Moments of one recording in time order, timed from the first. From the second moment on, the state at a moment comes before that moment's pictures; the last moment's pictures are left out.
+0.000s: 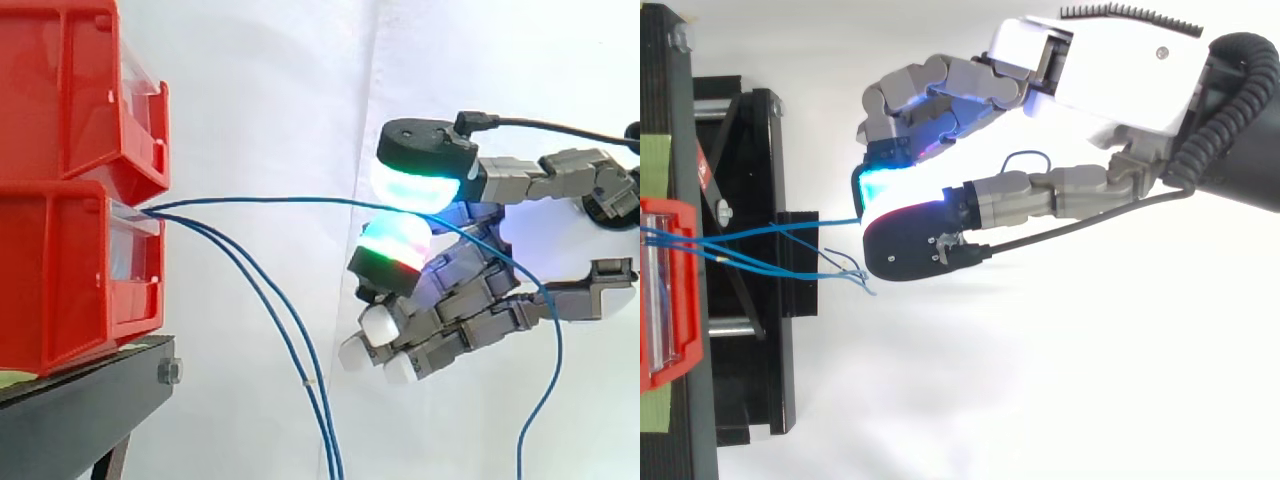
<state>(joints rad) 0.12 -2.19 -1.28 -2.84 -1.15 -0.27</state>
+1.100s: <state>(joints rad) 0.12 -2.19 -1.28 -2.84 -1.15 -0.27</state>
